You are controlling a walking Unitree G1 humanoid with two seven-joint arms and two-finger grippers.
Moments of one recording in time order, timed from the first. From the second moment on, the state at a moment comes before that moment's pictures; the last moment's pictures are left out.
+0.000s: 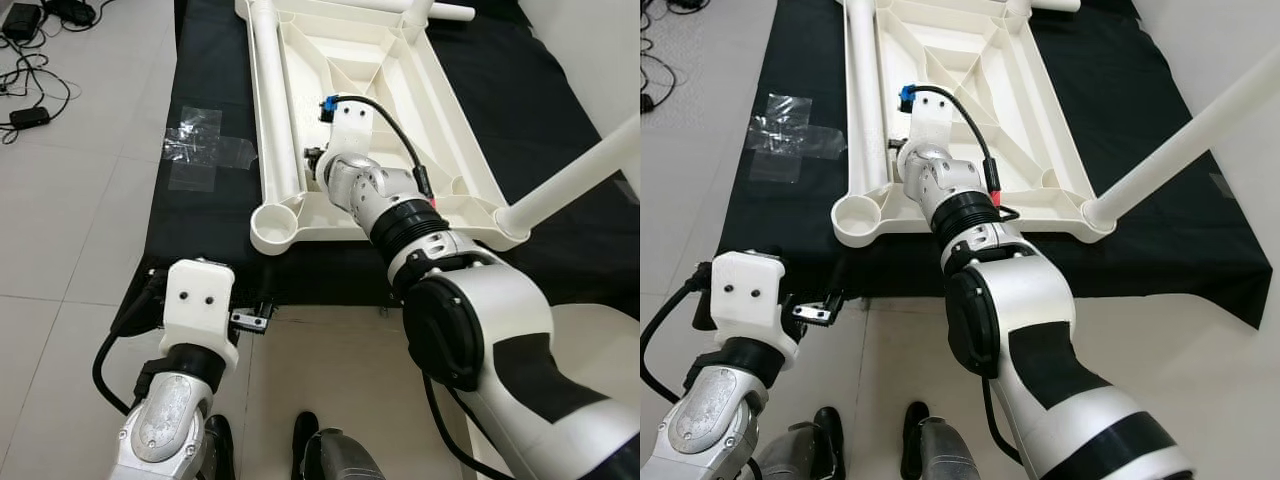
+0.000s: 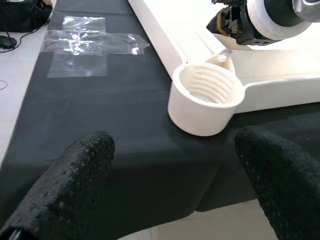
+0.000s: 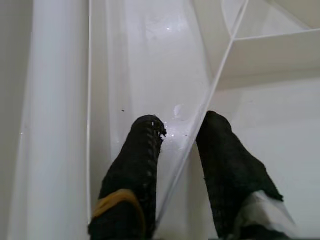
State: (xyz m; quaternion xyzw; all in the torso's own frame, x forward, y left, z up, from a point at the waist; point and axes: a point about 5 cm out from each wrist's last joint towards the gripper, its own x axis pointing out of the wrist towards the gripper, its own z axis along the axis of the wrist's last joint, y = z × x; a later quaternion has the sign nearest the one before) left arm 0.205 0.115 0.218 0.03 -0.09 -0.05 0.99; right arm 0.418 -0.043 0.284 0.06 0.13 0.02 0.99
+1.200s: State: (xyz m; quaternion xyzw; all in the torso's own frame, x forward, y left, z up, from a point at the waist) left arm 0.217 0.128 0.225 0.05 -0.10 -0.03 0.99; right arm 0.416 -0.227 0.256 -0.15 0.18 -0.03 0.97
